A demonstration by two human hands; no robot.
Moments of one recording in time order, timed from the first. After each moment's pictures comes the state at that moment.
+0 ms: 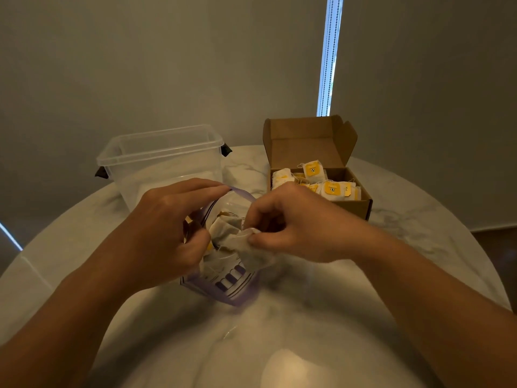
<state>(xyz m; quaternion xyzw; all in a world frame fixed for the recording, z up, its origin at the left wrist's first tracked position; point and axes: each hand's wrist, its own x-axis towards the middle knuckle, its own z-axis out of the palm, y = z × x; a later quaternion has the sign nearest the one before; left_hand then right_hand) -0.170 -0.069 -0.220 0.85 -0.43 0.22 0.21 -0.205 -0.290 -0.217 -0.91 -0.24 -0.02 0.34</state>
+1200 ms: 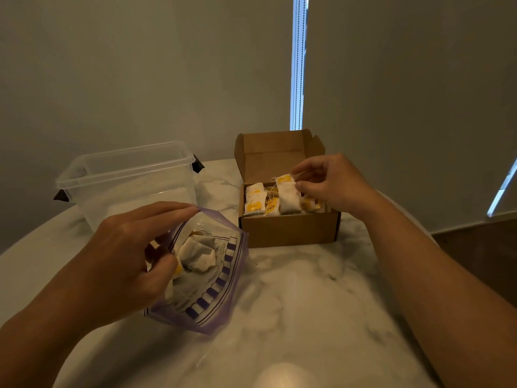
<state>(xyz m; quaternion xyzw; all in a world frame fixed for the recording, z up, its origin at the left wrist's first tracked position) -0.164 -0.068 -0.225 0.84 -0.45 0.23 0.21 -0.147 -0.407 -0.223 -0.89 0.00 -0.23 0.39</state>
